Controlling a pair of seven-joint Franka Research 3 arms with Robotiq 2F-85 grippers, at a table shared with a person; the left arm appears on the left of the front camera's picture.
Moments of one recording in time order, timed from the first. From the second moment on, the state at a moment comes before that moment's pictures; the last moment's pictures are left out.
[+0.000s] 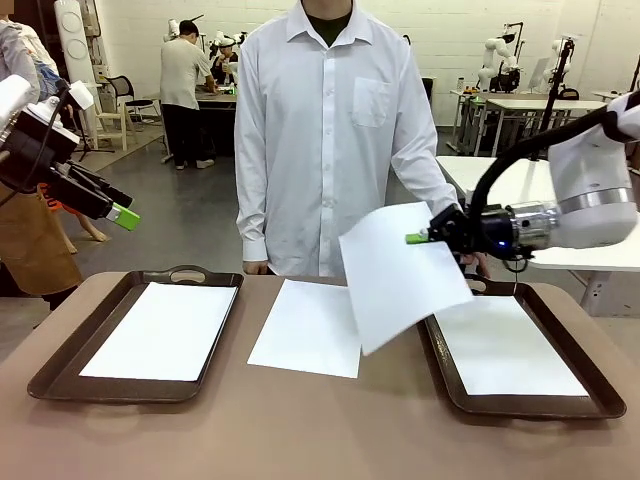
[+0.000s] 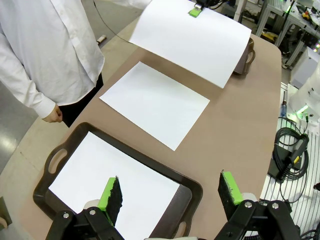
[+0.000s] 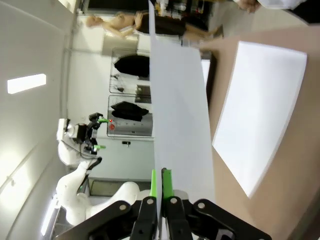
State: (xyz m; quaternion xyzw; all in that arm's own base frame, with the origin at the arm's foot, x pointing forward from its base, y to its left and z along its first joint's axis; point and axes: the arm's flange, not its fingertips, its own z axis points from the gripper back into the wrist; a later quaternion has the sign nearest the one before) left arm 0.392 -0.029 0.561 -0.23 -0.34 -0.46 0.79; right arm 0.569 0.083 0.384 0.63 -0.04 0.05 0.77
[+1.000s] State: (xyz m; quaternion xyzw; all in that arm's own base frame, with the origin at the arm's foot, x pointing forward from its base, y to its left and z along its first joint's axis) left arm 0.392 -0.029 0.561 -0.23 -0.34 -0.46 0.79; right arm 0.560 -0.069 0.322 0.57 -0.03 -0.03 0.82
